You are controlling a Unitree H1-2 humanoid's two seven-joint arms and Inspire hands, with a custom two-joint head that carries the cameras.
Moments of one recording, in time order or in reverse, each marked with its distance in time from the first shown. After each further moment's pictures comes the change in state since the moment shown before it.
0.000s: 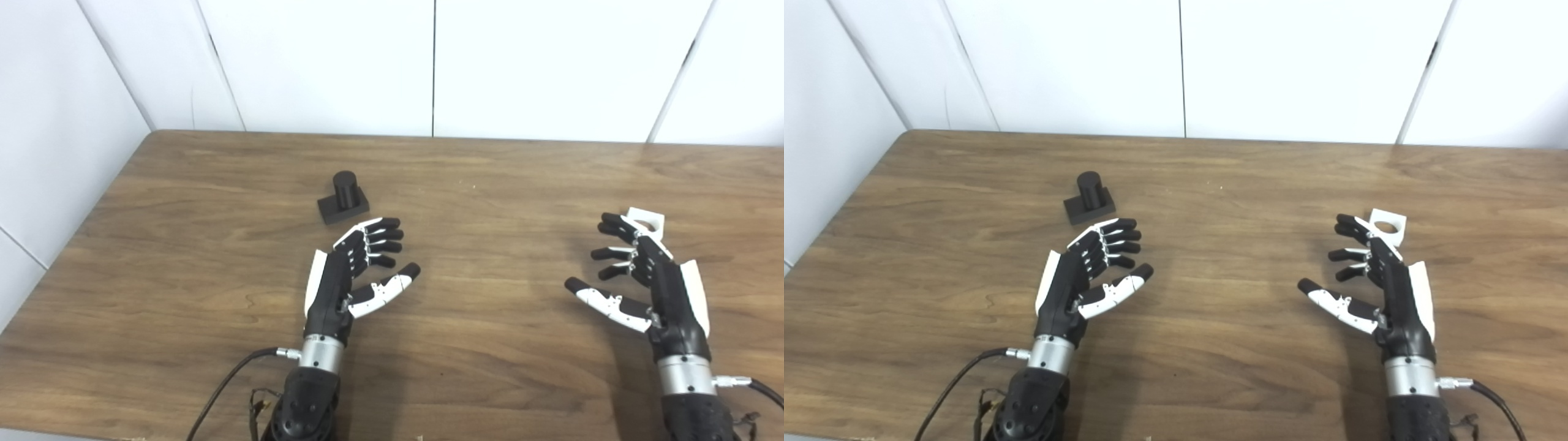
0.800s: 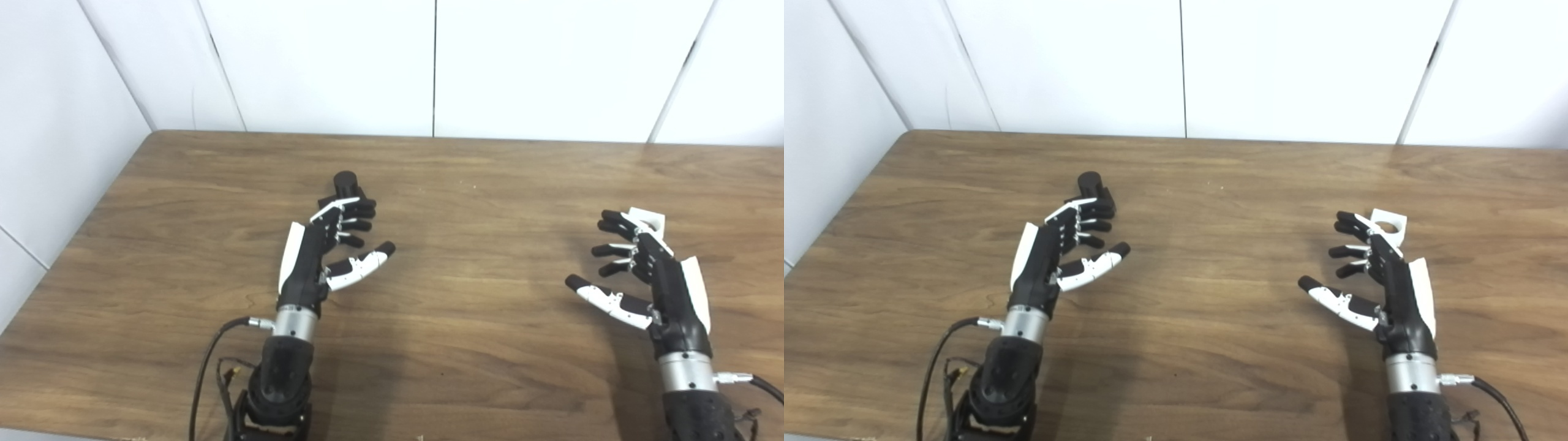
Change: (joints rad) left arm -0.098 0.101 0.054 -0.071 0.122 0.190 -0.004; right arm -0.008 -0.006 -0.004 0.000 0.000 0.001 0.004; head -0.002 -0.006
